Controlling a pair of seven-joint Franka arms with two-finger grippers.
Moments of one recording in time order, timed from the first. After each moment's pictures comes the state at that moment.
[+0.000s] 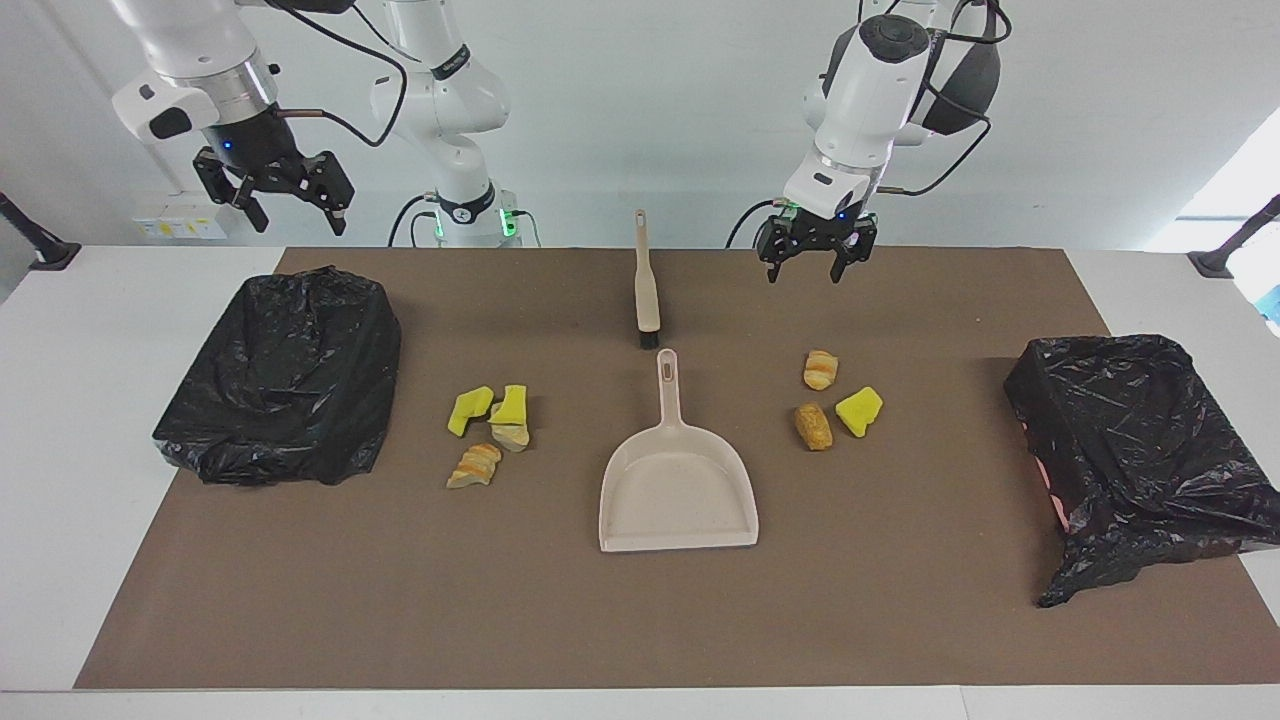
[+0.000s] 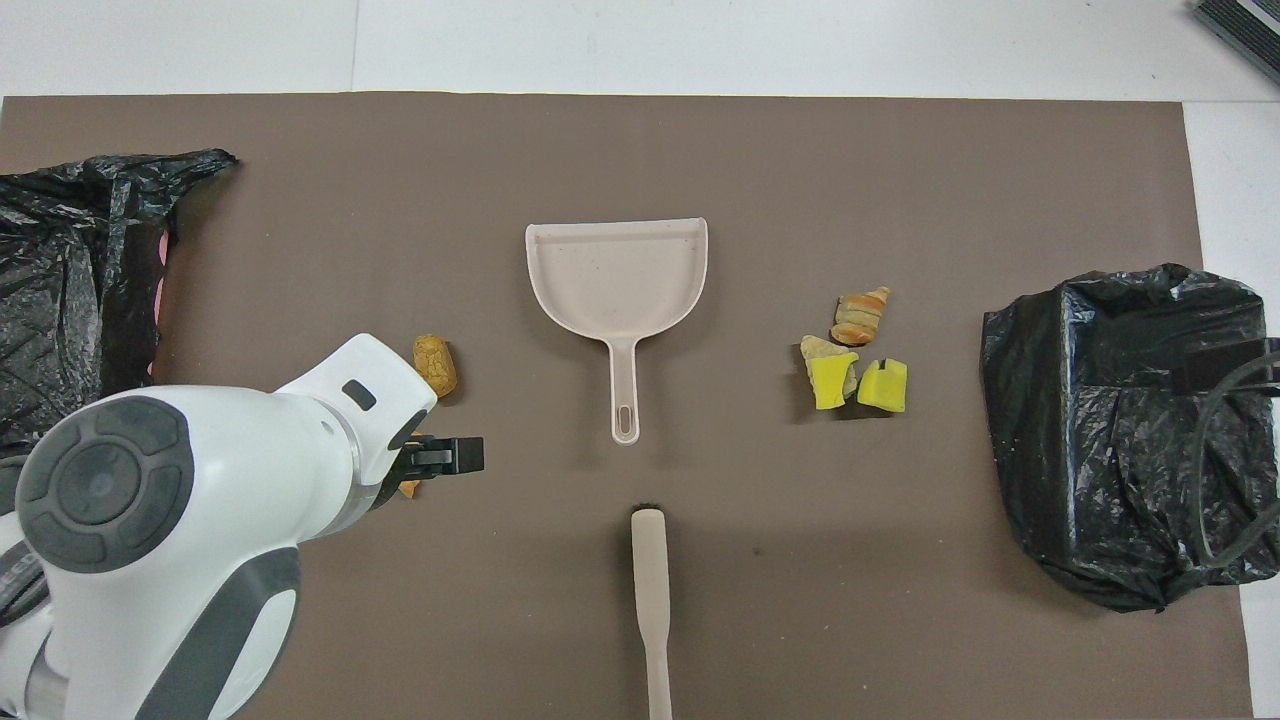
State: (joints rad) left arm -0.40 -0.24 -0.08 -2.11 -0.06 1.95 -0.45; right arm 0.05 -0.12 -0.11 -1.63 -0.03 1.51 -0.01
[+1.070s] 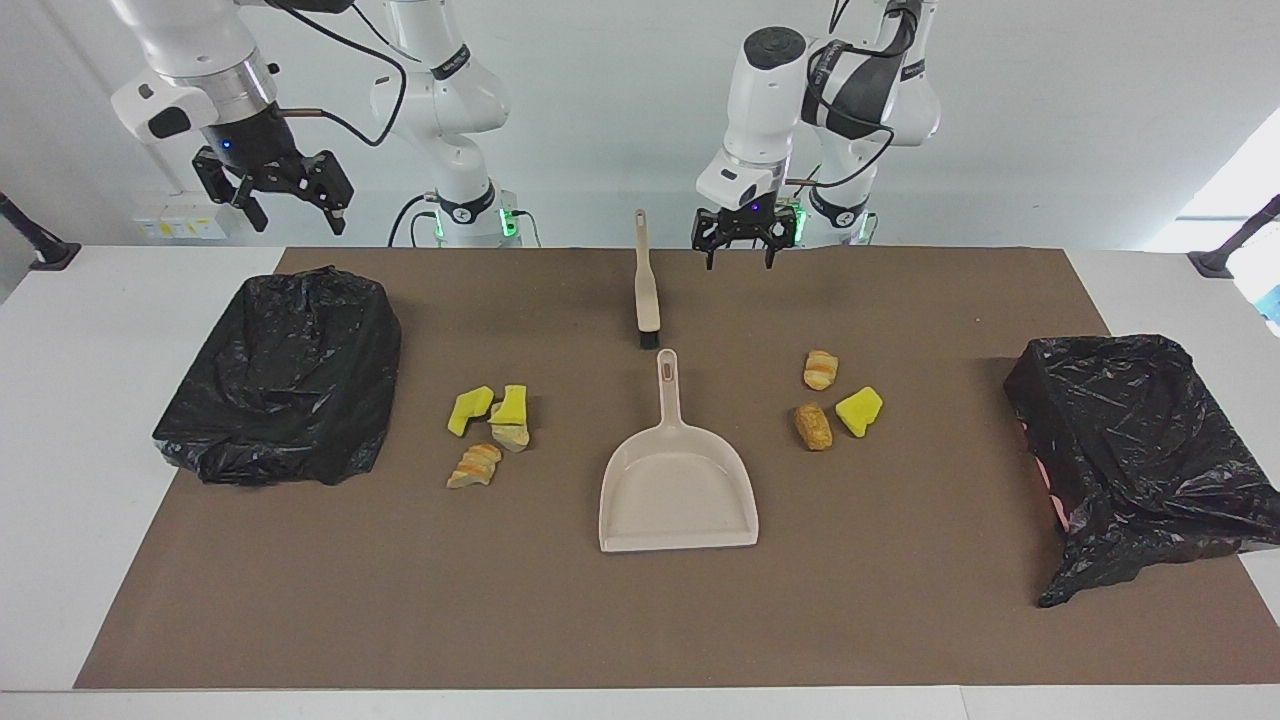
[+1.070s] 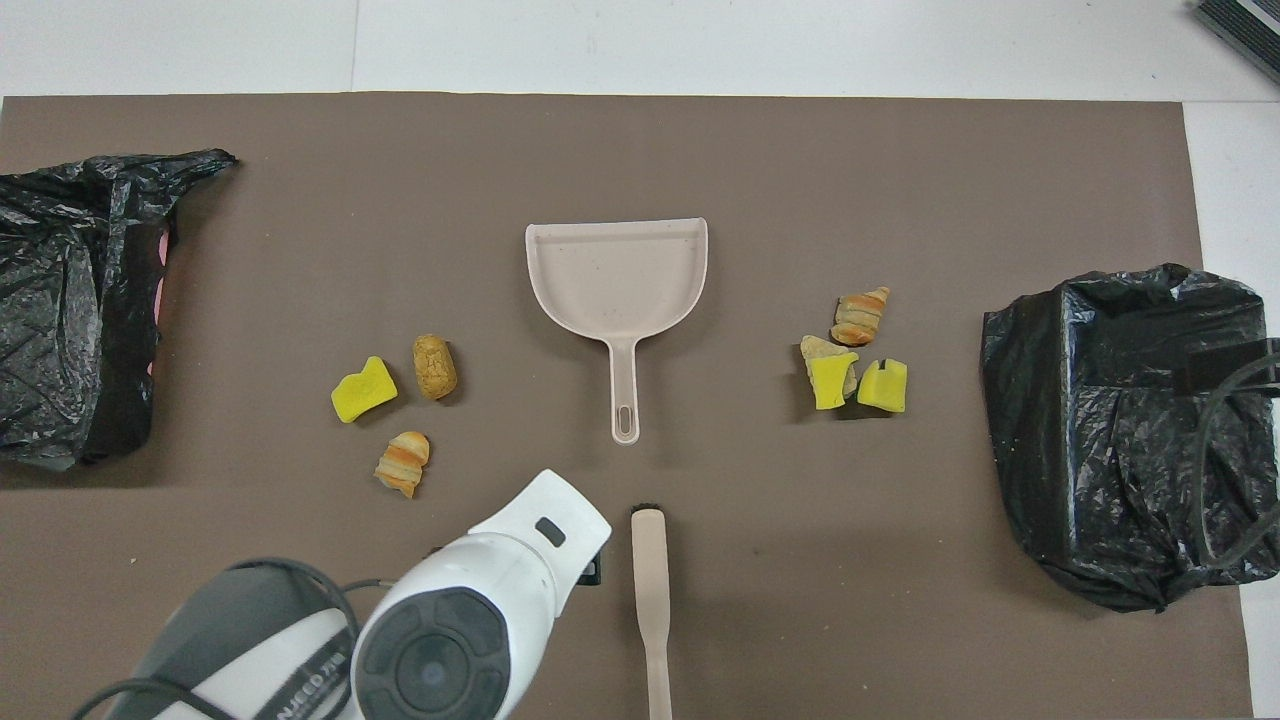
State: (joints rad) left arm -0.49 -0.26 -0.30 -2.24 -0.04 2.02 -0.71; right arm 0.05 -0.12 -0.11 -1.63 -0.03 1.51 -0.01
